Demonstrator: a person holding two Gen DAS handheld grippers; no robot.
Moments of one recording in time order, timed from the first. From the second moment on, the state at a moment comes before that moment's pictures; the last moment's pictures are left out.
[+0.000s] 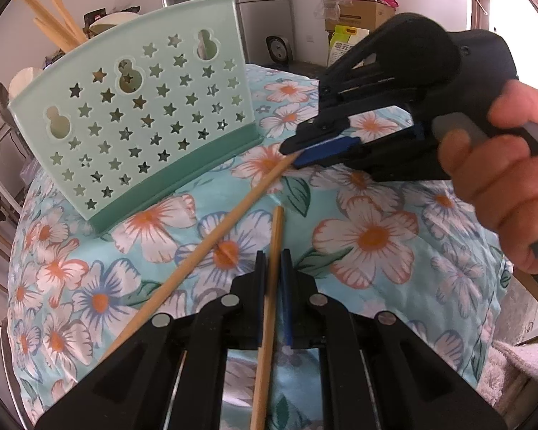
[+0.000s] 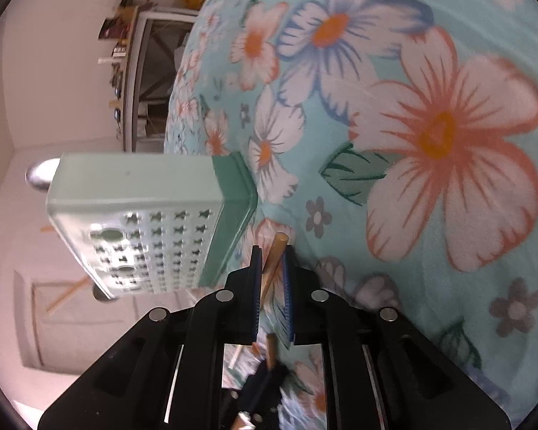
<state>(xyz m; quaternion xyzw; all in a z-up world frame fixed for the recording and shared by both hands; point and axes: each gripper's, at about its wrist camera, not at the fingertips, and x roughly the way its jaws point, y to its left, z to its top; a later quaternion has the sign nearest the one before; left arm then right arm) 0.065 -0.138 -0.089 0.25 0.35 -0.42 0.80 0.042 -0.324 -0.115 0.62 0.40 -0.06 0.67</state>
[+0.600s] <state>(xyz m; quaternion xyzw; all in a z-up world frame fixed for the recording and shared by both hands) 0.097 -0.109 -0.090 0.21 0.38 -0.41 0.80 0.057 -0.316 -0.107 0.56 0.40 -0.09 0.72</state>
